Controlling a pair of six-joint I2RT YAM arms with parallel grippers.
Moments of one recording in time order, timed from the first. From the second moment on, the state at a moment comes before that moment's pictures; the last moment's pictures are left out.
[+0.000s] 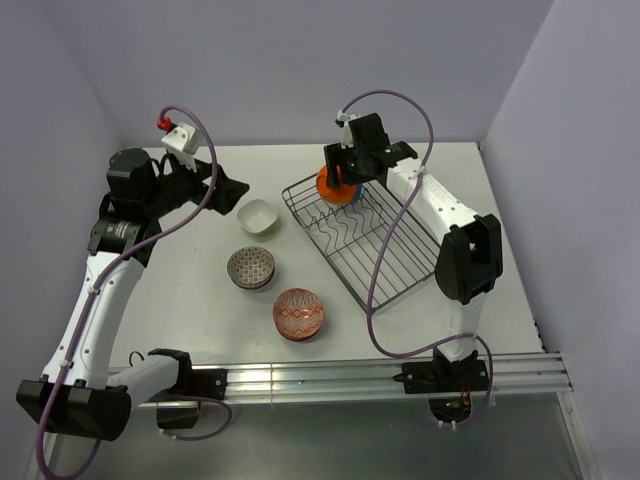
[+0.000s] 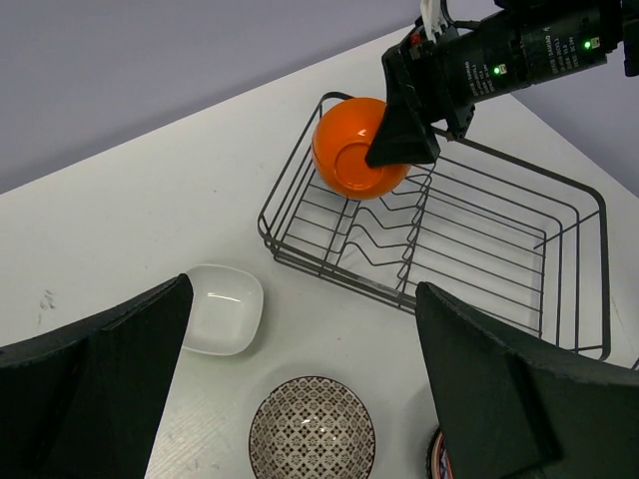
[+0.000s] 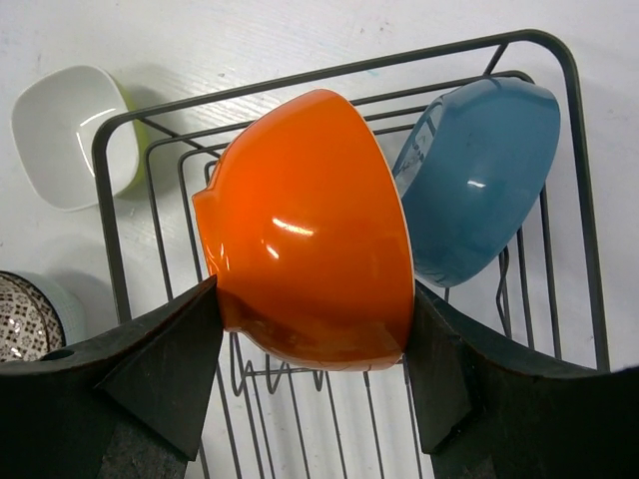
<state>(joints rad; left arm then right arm) -0.16 1.09 1.22 -0.33 0.55 -0.05 0.42 1.89 1.76 -0.63 -0.09 0.14</state>
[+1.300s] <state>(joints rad) -0.16 1.09 1.20 -0.34 0.49 -0.02 0.47 2.00 1.80 -0.62 0.05 0.17</state>
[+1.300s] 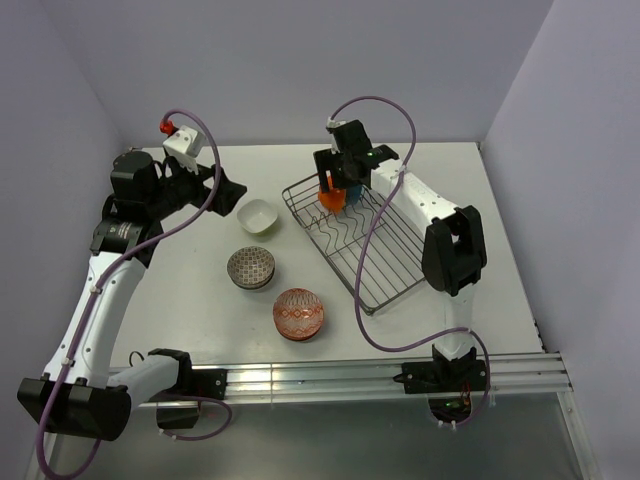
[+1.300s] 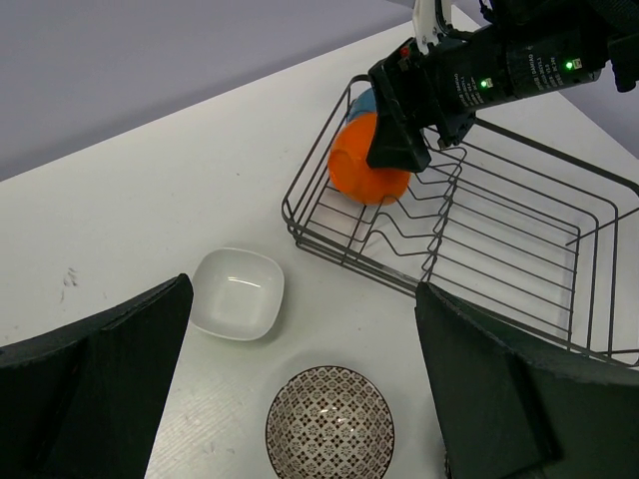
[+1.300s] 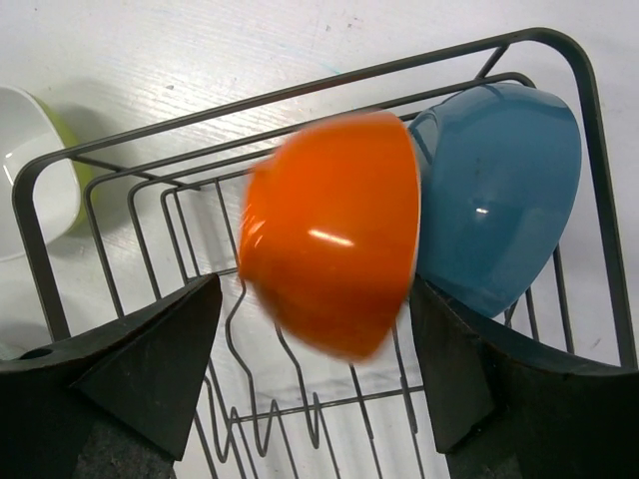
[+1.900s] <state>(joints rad) -0.16 1.14 1.20 -0.39 0.45 -0.01 0.47 1.99 1.80 -0.62 0.02 0.16</state>
